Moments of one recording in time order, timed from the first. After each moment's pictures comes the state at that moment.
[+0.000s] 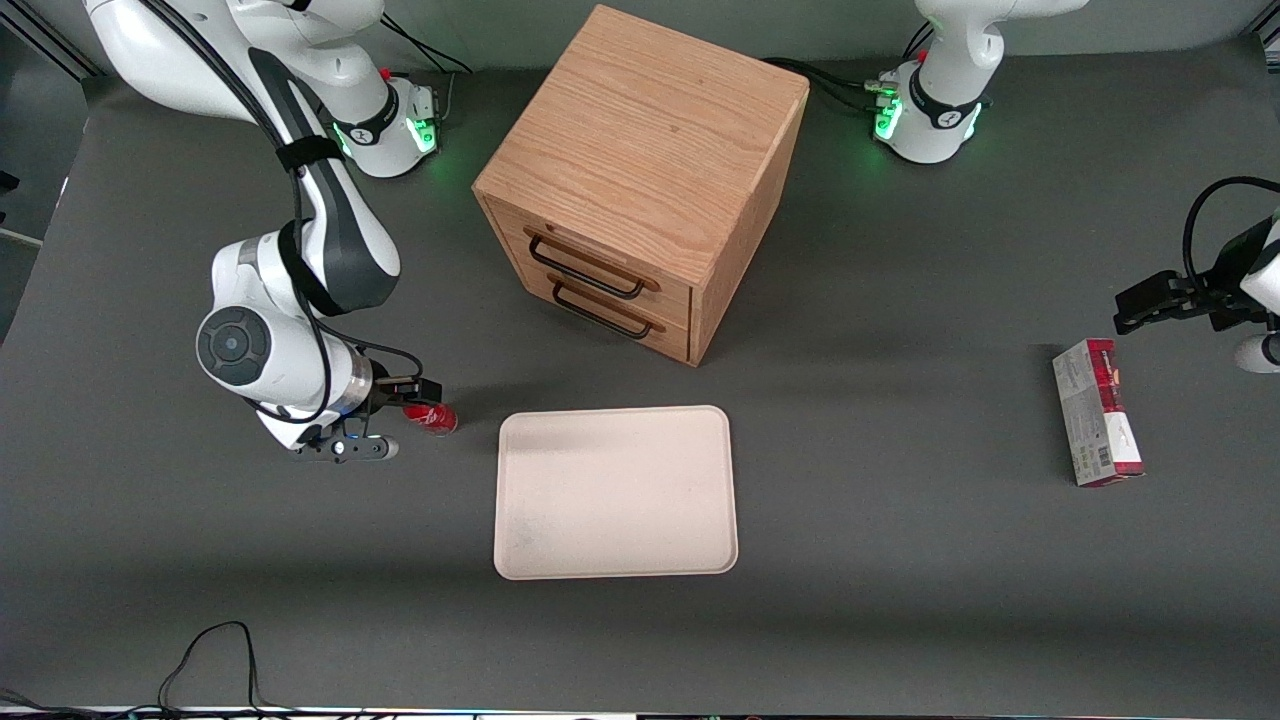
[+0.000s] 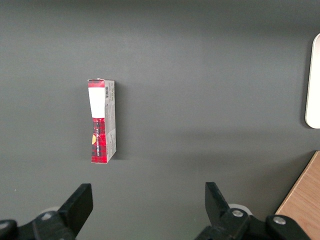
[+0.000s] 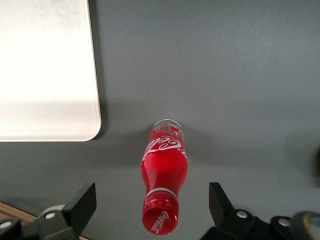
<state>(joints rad) 0.25 0.36 0.00 -1.81 0.05 2.05 0.23</state>
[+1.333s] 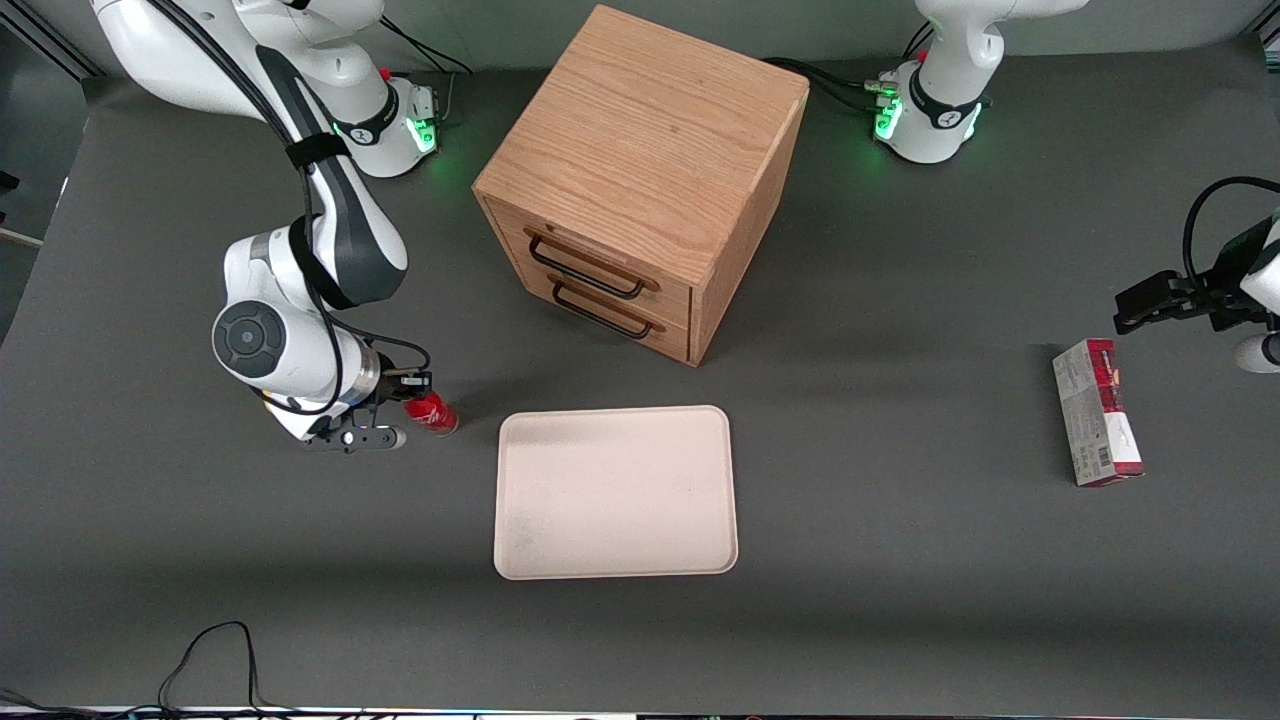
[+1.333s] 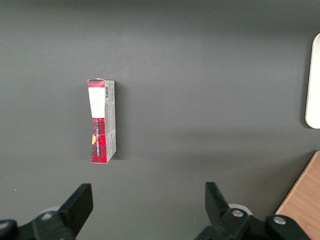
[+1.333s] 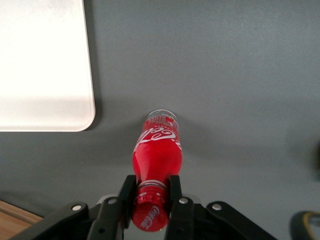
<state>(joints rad) 0.26 0.34 0.00 -1.87 0.05 2.06 0.23</state>
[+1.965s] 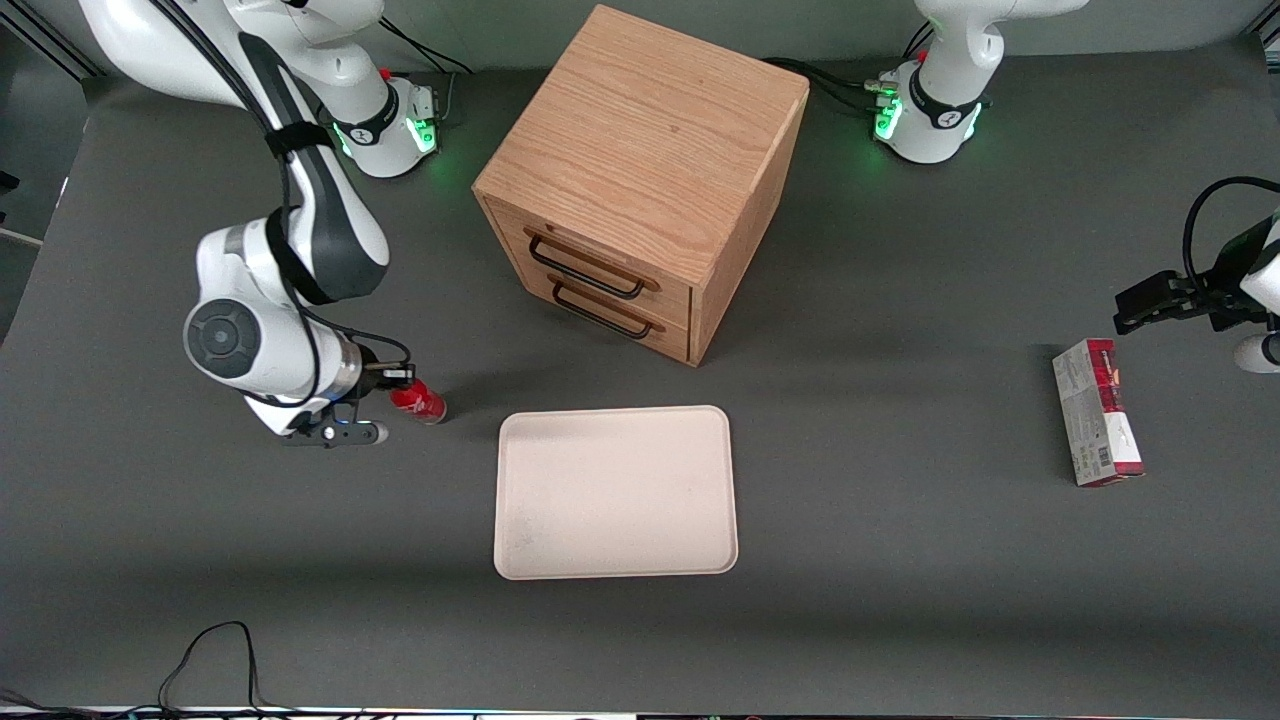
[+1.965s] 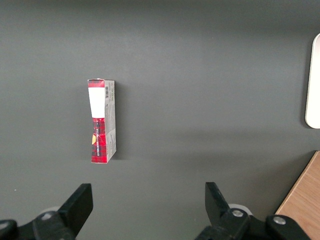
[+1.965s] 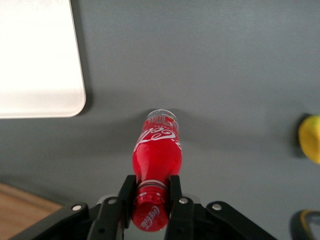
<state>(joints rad) 0.26 0.31 -0.03 -1.79 0.04 1.88 0.23</state>
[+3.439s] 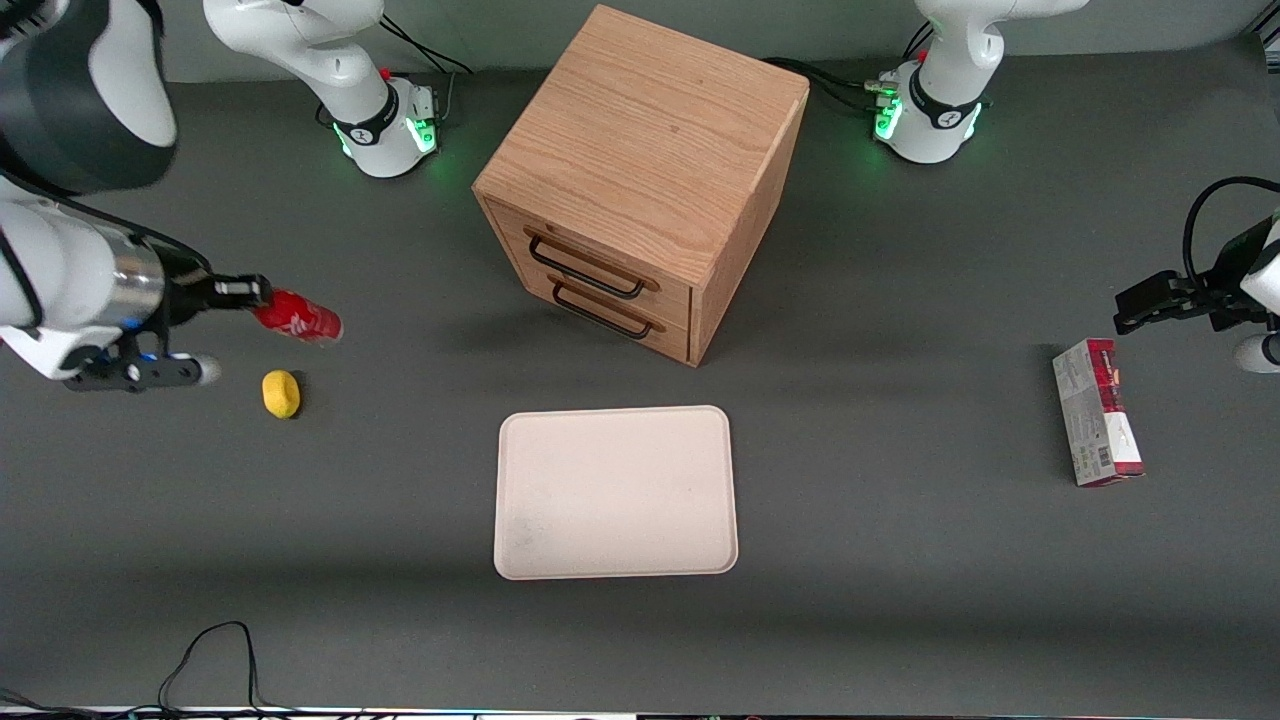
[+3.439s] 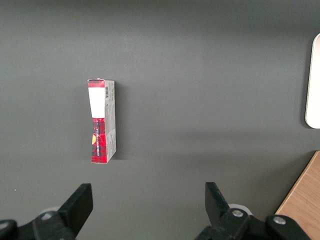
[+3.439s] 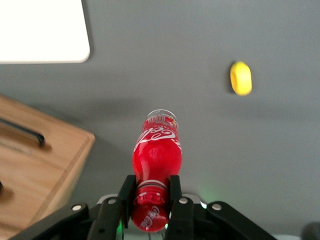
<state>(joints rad) 0.23 0.35 -0.09 -1.23 0.06 1.25 0.18</state>
